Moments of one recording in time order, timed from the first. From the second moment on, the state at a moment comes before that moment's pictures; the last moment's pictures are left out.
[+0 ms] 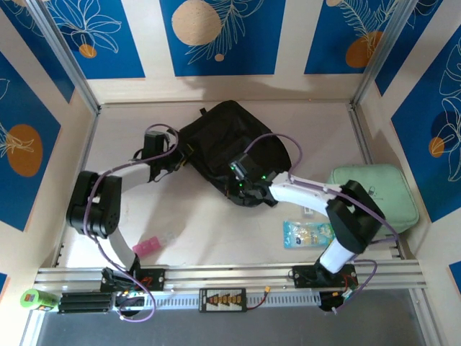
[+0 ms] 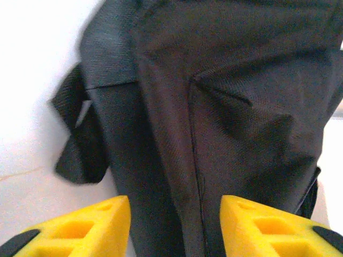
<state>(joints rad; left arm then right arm) -0.19 1.70 0.92 0.08 0.34 -0.95 0.79 1.66 1.05 -0.34 -0.11 0.84</state>
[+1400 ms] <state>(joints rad) -0.24 1.72 0.87 0.17 0.48 -1.04 0.85 1.75 1.22 -0.43 -0.23 0.79</state>
